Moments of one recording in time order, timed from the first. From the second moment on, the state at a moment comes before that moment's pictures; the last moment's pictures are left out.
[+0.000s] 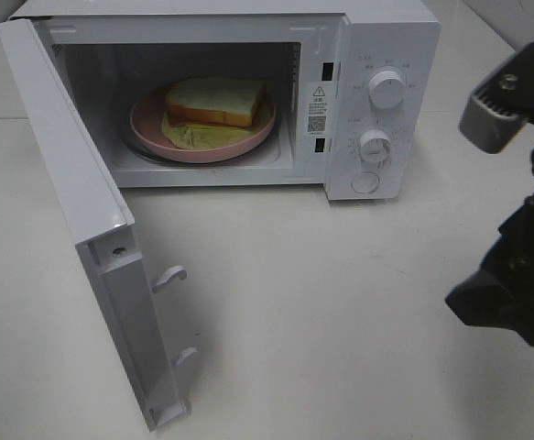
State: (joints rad) left arm 0.04 0.00 -0.50 -0.05 1.05 0.05; right arm 0.62 1.01 -0.74 -0.01 0.86 -0.15
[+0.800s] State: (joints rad) left arm 0.04 0.00 -0.50 -0.05 1.05 0.05; right arm 0.62 0.65 -0.63 -0.02 1.20 -0.05
